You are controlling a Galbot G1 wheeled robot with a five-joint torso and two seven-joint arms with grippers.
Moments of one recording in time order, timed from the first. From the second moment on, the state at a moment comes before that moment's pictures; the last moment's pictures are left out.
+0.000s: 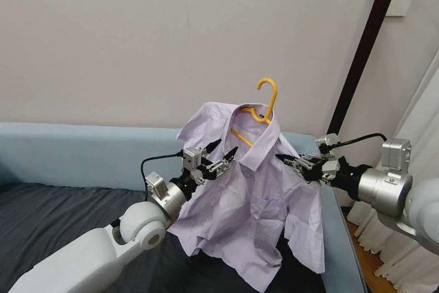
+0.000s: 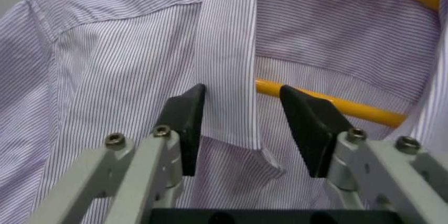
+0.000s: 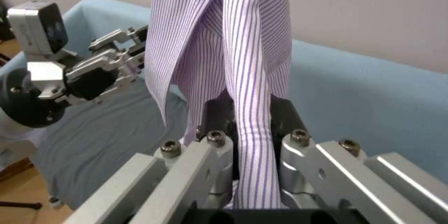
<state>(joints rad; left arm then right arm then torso) 0.53 -0.78 0.29 -1.93 -0.96 -0.16 -0.09 -0.59 0.22 0.10 2.30 1.60 -0.40 0.20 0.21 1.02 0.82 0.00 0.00</state>
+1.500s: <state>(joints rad) 0.40 -0.70 0.25 -2.09 -1.13 -0.08 -0.16 -0.44 0.21 0.05 2.18 1.55 -0.43 0.18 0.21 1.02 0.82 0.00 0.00</state>
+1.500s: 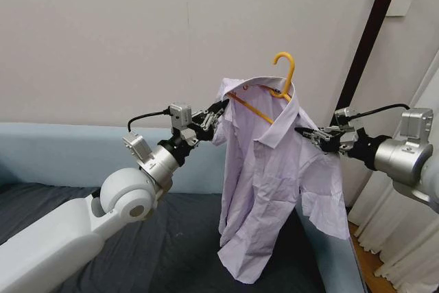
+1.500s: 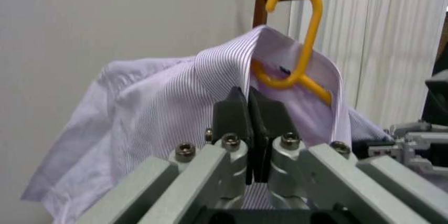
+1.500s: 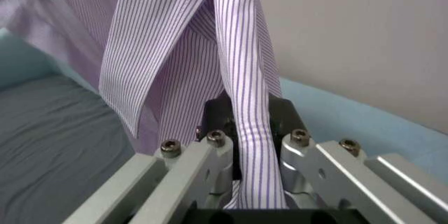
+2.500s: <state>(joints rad) 1.04 -0.70 -0.08 -2.26 -0.80 -0.09 -0.37 -0.35 0.13 0.13 2.22 1.84 -0.60 0.47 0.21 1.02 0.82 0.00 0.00</state>
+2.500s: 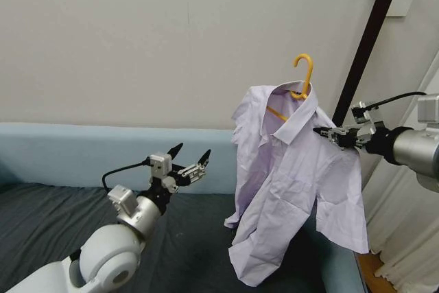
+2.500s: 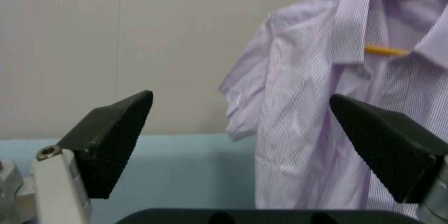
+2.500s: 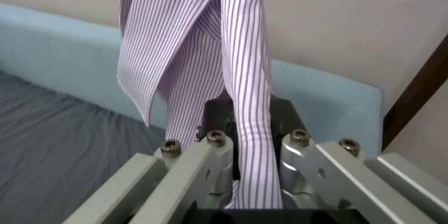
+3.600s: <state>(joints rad) 1.74 -1.09 -0.36 -2.11 -0.22 -0.43 -0.36 -0.40 0.09 0.32 2.19 1.96 -0.70 0.87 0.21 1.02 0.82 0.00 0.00</state>
